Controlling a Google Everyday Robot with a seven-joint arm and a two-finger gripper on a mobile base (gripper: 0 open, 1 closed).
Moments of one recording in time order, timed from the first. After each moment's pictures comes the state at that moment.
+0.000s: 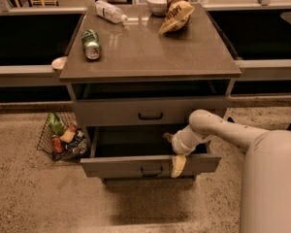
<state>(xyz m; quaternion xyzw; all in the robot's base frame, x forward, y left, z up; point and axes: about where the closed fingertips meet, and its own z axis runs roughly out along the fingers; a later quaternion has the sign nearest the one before) 0.614 -0.106 0.431 -0.73 0.63 0.16 0.20</state>
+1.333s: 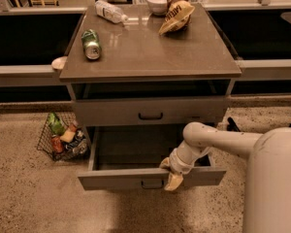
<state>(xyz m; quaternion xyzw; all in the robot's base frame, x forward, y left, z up) 0.518 -0.091 0.414 -0.74 0.63 0.23 0.11</state>
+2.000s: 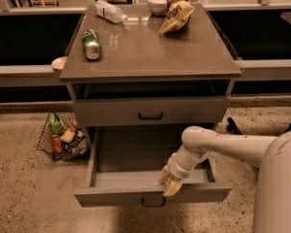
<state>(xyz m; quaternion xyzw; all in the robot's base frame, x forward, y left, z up) 0.488 -0.081 0.431 -0.75 0.62 0.22 0.11</state>
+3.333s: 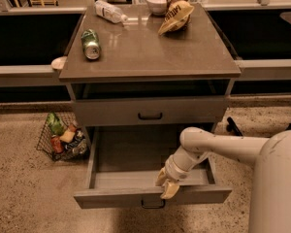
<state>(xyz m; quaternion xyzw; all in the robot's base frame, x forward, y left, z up) 0.477 -0.069 0.422 -0.75 0.60 0.26 0.11</state>
